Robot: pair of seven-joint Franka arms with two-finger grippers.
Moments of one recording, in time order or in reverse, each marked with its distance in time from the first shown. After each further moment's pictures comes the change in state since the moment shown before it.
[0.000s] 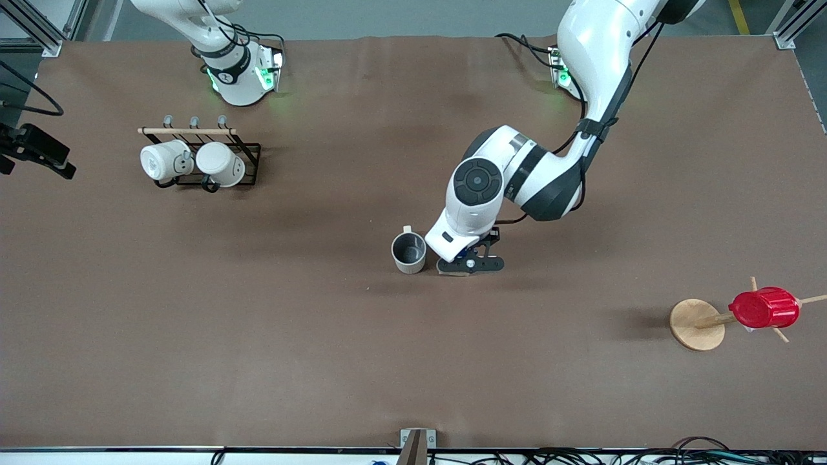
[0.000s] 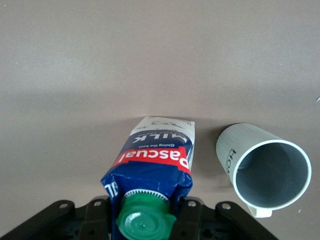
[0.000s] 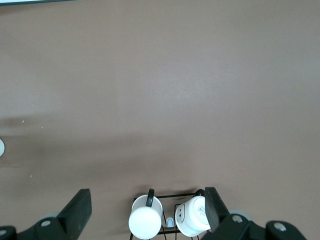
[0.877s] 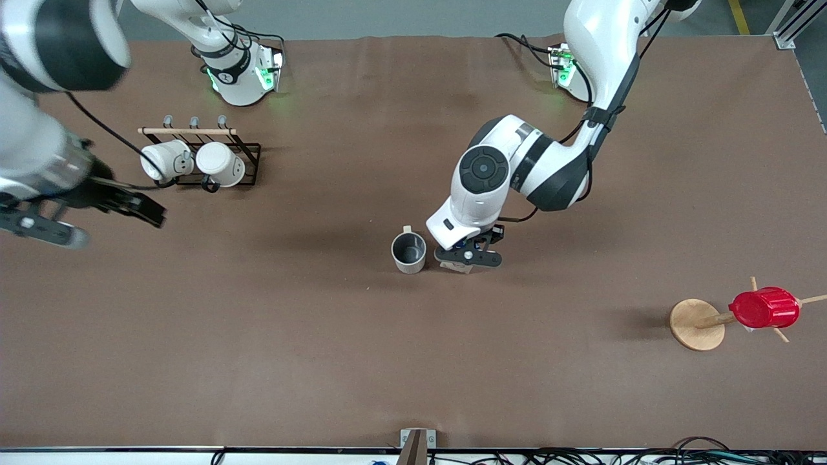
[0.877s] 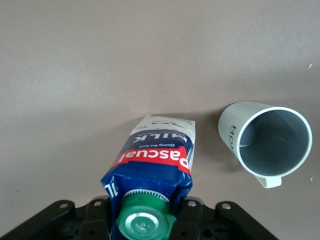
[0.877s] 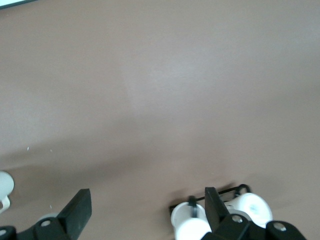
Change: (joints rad) left arm 0.000 -0.070 0.000 -0.083 0.000 0.022 0.162; right arm -0.005 0.118 0.131 -0.001 -0.034 0.054 0.297
